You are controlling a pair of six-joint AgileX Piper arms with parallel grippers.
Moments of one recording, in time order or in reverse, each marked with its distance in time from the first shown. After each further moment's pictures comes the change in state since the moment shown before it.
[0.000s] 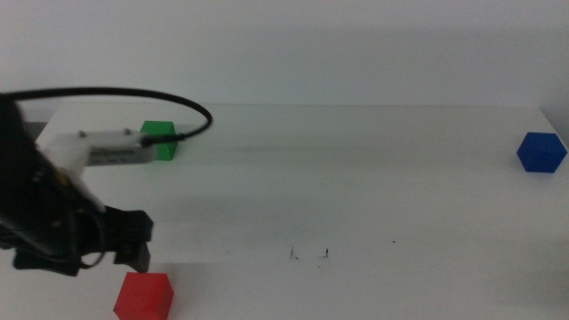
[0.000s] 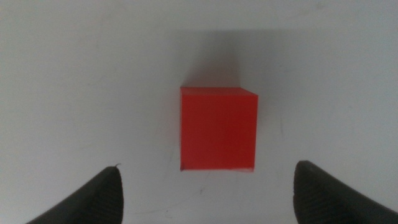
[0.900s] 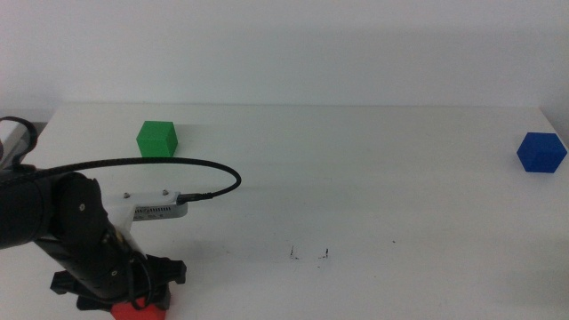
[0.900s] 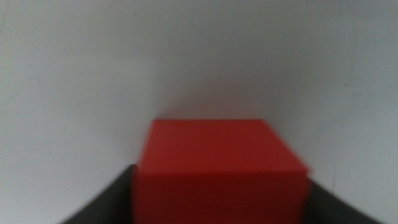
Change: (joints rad) left arm -0.059 0.251 0.187 -0.038 -0.371 -0.046; right arm 0.000 0.000 0.000 0.000 0.000 0.000
